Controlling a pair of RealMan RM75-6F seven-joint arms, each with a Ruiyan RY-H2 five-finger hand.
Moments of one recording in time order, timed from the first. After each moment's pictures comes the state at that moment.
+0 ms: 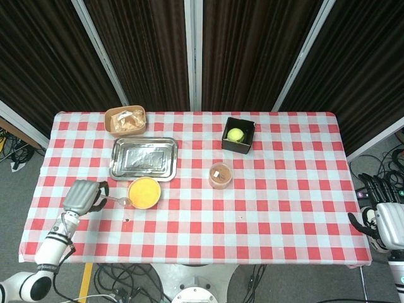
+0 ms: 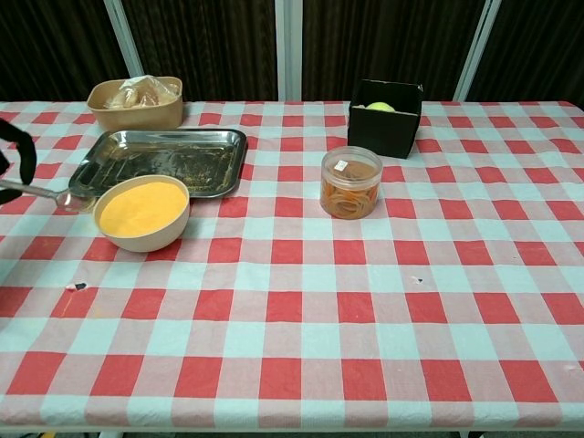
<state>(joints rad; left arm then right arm) -0.46 -1.29 -0.13 -1.63 1.19 1.02 0.27 0.09 -1.01 0.07 -1.59 -1.53 1.48 0.21</state>
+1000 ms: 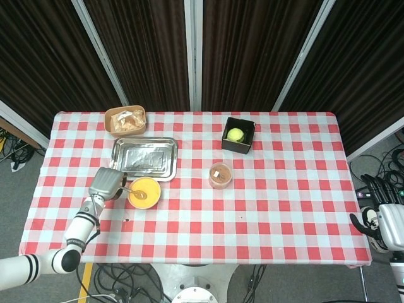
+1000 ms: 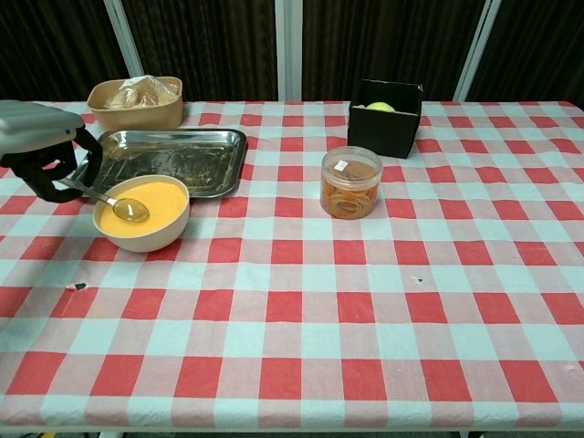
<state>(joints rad) -0.68 -1.40 -0.11 -1.57 0.87 0.94 0.62 0.09 -1.01 0.07 -1.59 -1.52 1.48 0.22</state>
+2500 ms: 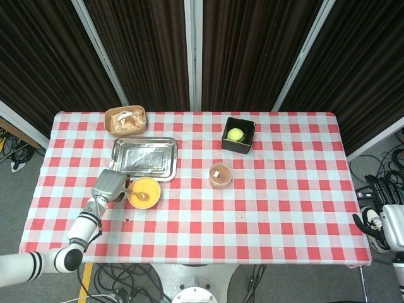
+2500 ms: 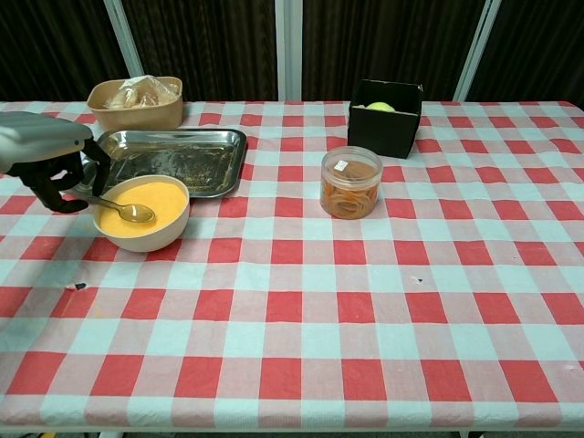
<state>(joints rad) -0.73 -1.41 -0.06 -1.56 0.81 0.94 0.60 0.08 -1.02 0.07 -1.56 -1.51 1.48 0.25</state>
